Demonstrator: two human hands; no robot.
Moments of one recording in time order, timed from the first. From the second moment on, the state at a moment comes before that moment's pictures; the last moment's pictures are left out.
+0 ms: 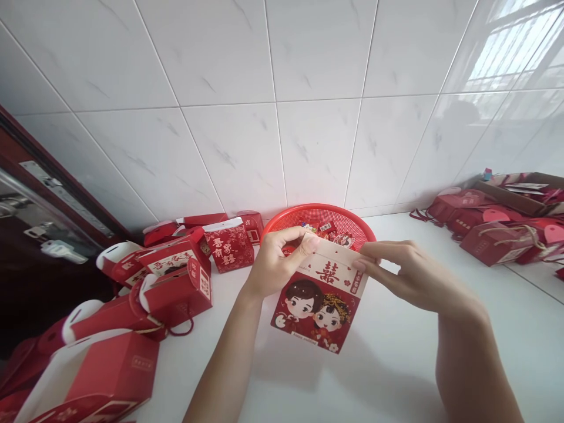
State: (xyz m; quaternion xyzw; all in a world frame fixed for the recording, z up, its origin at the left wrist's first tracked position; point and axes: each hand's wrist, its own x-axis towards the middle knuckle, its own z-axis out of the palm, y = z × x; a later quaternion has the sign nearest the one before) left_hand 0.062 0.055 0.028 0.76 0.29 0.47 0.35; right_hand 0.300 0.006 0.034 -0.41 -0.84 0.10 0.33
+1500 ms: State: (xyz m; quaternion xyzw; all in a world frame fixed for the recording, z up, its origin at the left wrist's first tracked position) left_hand 0.054 0.072 0.022 0.75 0.33 0.47 0.33; right_hand 0.273 0.056 0.013 -0.37 -0.80 0.22 0.41
